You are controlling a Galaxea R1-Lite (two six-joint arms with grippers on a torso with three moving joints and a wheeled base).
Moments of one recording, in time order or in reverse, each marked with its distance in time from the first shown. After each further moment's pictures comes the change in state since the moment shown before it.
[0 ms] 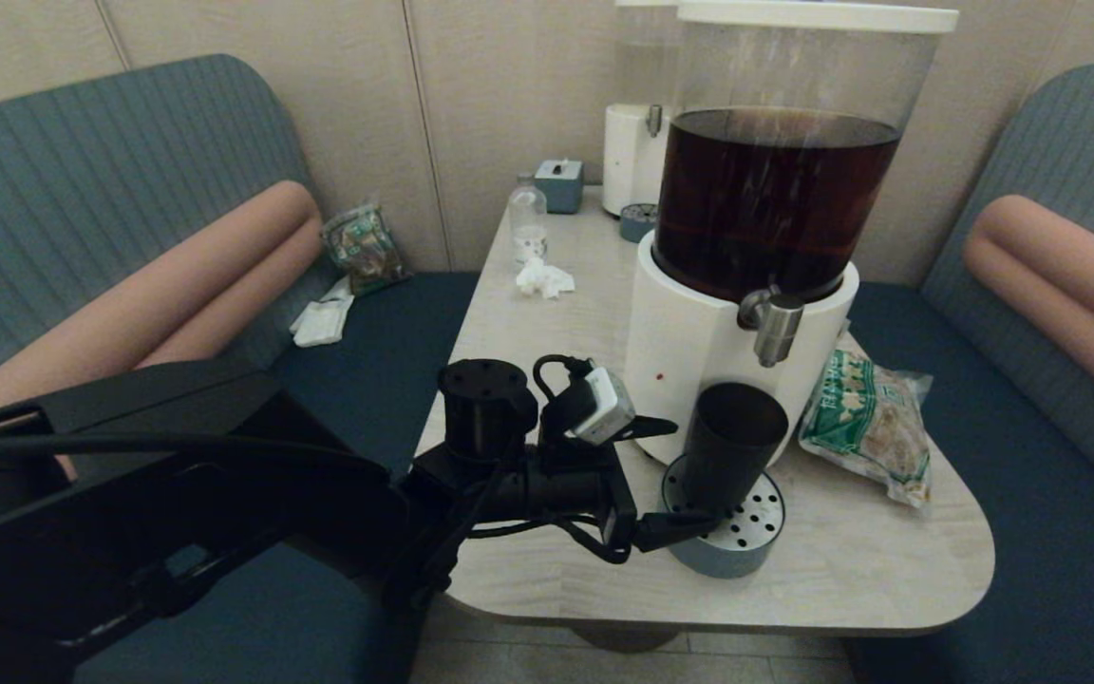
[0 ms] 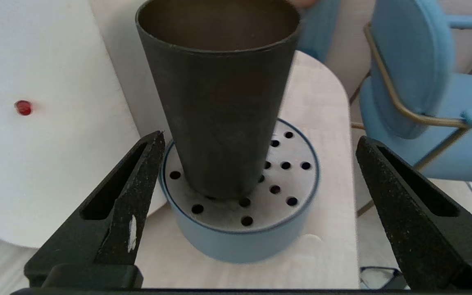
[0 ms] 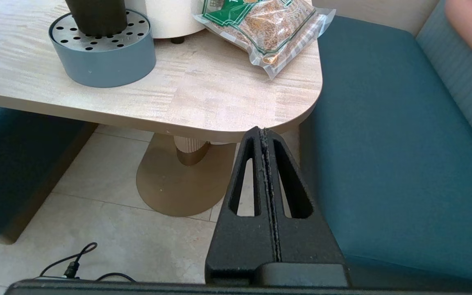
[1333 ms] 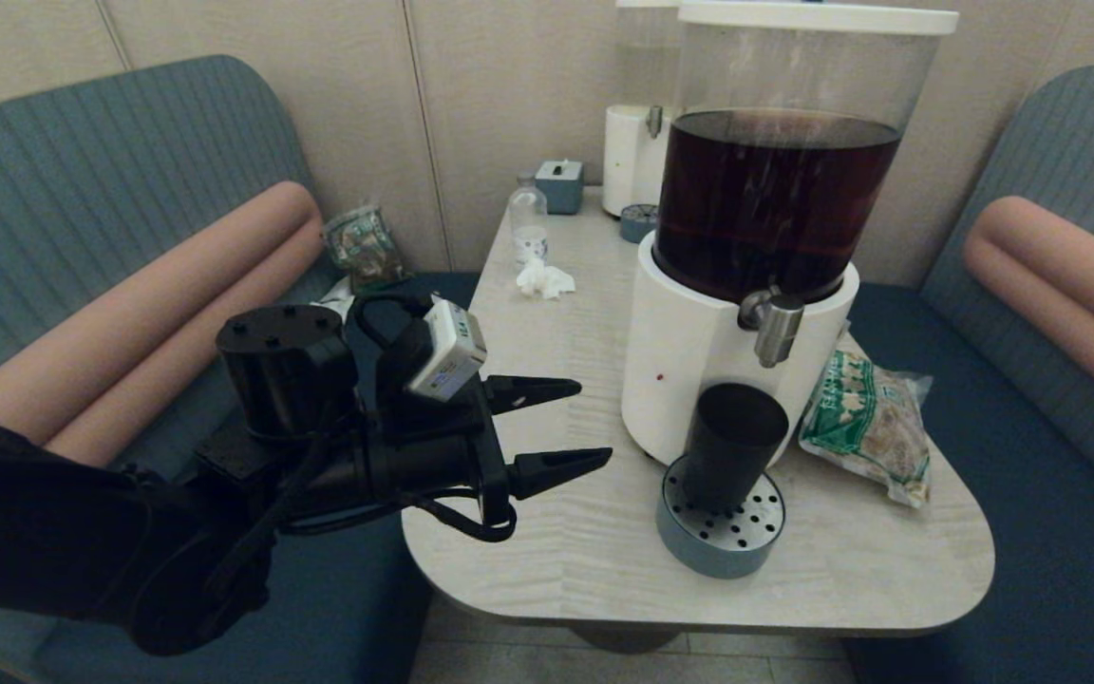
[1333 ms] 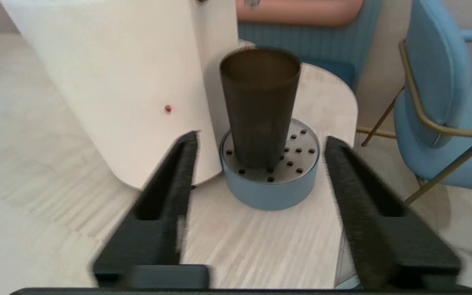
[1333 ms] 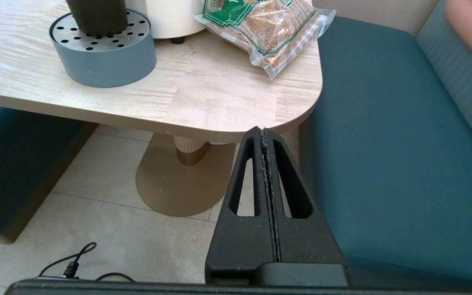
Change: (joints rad) left arm 0.144 -0.371 0.288 0.015 -0.007 0.016; right arm 0.000 0.000 0.000 0.000 0.000 0.000
